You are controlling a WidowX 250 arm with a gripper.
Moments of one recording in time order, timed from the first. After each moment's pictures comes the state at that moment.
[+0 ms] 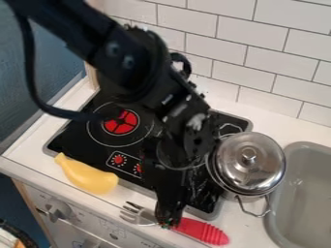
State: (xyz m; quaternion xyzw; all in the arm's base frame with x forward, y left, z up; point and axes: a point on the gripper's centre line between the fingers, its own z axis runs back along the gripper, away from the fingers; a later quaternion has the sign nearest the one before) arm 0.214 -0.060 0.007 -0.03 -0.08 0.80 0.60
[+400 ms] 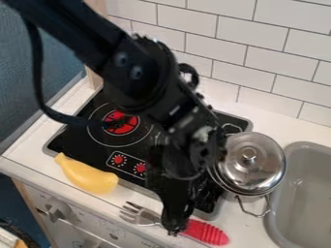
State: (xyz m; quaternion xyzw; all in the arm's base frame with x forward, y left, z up) arm 0.208 -0.072 0.004 -0.03 -0.08 0.79 0.60
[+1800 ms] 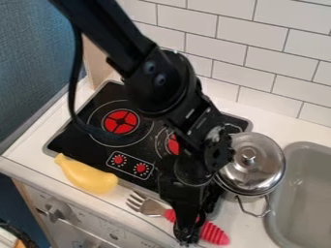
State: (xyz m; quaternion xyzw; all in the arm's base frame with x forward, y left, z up) arm 0.198 -0.086 -0.020 -0.01 -0.01 0.78 0.62
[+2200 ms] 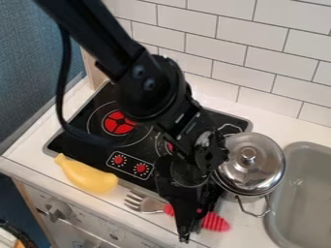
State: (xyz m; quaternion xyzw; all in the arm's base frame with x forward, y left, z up) arm 0.205 -0.085 -0.023 -0.05 -0.02 0.78 0.63
